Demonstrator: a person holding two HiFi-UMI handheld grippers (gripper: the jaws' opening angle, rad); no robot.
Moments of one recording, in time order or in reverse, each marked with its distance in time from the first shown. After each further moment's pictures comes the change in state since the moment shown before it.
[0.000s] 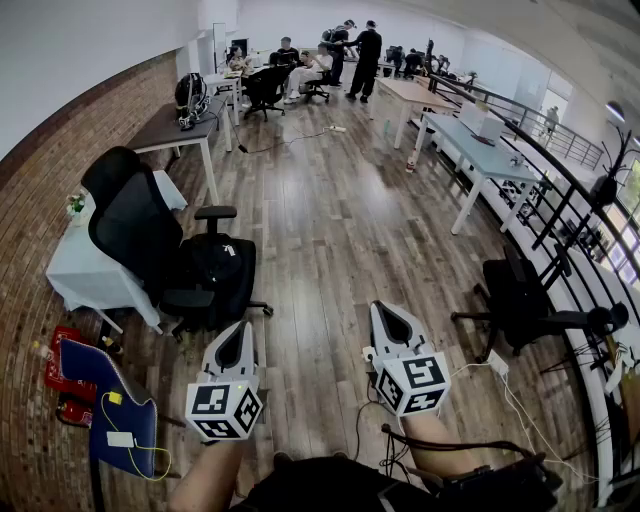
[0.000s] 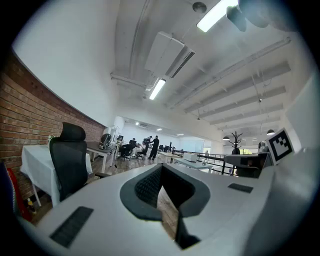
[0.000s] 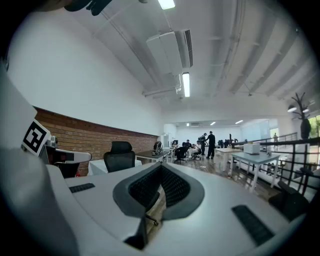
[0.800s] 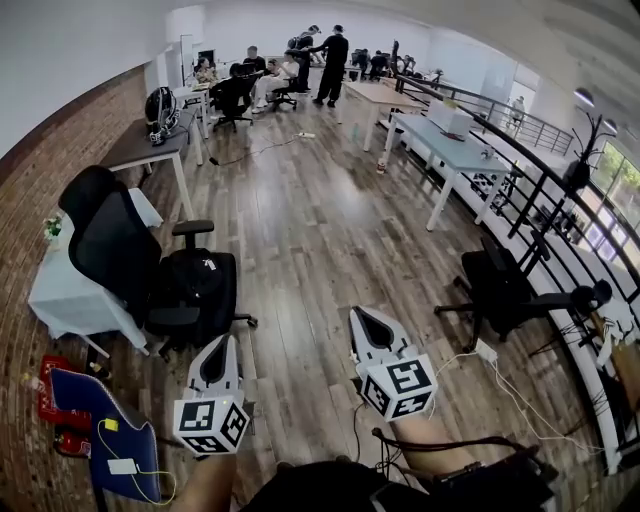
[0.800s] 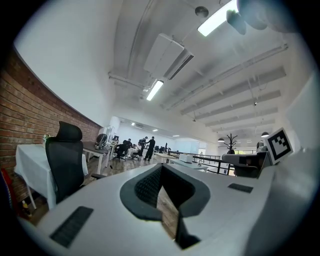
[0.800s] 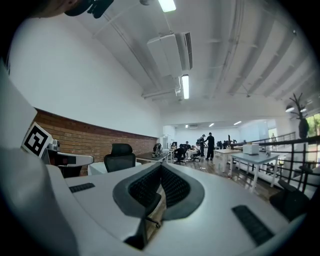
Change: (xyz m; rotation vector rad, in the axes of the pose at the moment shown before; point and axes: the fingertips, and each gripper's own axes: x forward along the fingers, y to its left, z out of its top) left arm -0.008 0.029 0.005 -0.011 -0.006 -0.047; right arm 0.008 0.035 0.005 0.014 -0.025 -0.005
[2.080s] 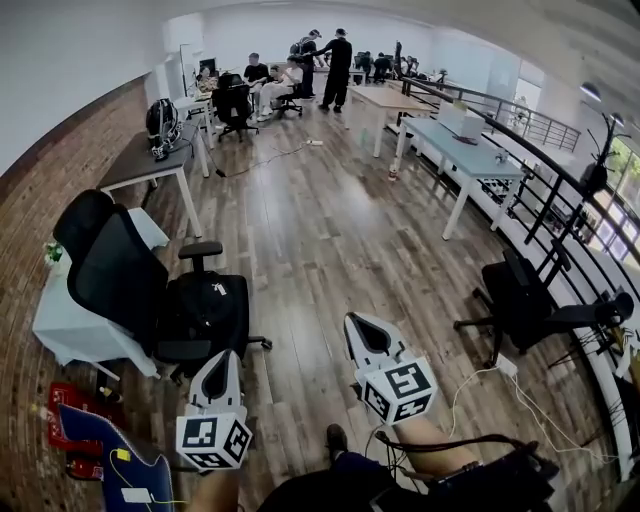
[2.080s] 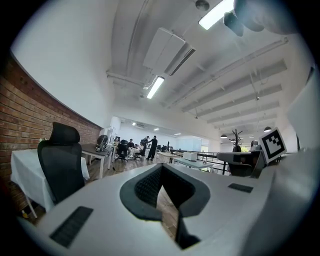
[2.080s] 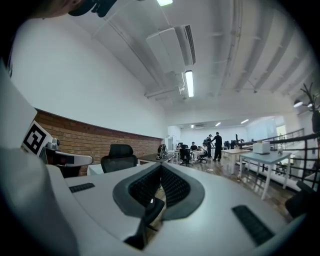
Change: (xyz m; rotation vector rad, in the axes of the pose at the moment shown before) left arm 0.082 0.051 -0.001 0.038 0.010 0.012; right arm 0.116 -0.017 -0.009 -0.001 -0.014 0.074
